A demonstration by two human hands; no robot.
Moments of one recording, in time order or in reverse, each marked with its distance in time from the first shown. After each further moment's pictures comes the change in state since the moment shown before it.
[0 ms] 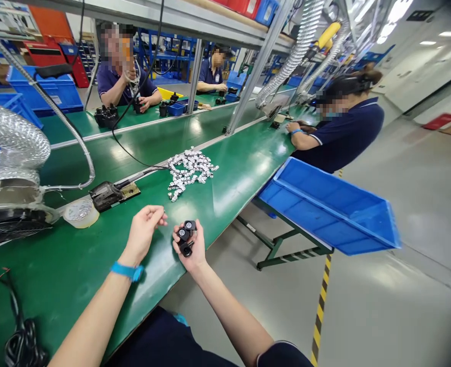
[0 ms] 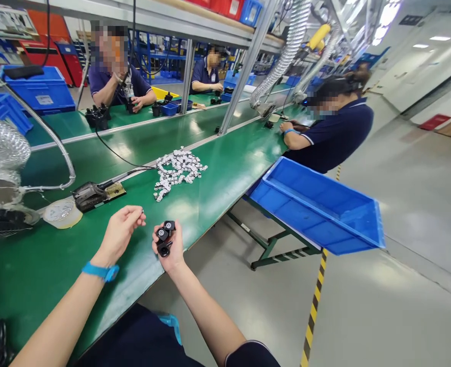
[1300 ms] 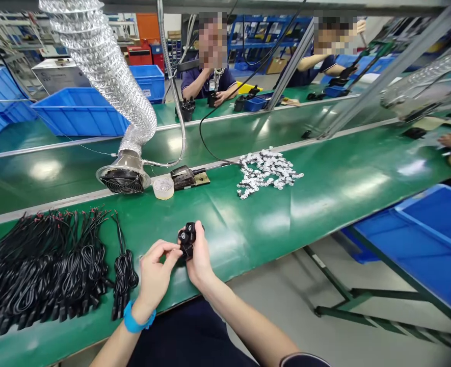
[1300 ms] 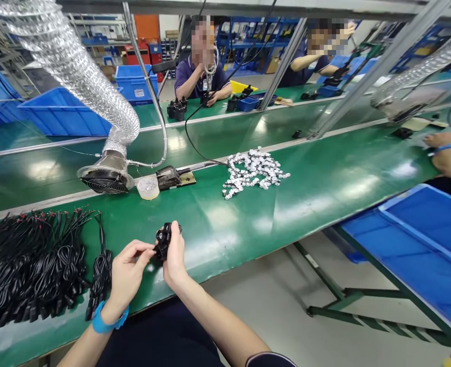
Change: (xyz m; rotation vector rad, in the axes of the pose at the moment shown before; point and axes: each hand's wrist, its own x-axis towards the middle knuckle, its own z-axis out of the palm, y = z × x) left_hand -0.185 -0.026 -0.104 0.111 0.483 0.088; right_hand -0.064 0.147 0.083 -0.371 0.101 0.171
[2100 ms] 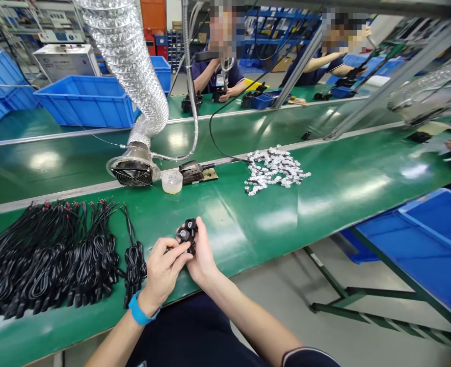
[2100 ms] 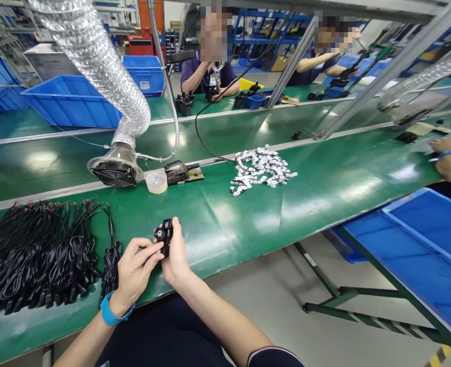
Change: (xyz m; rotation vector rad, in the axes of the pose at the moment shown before) left_hand -0.008 -0.018 -0.026 0.326 -0.004 0.627; right_hand -0.018 0.012 0.018 0.168 -0.046 0.255
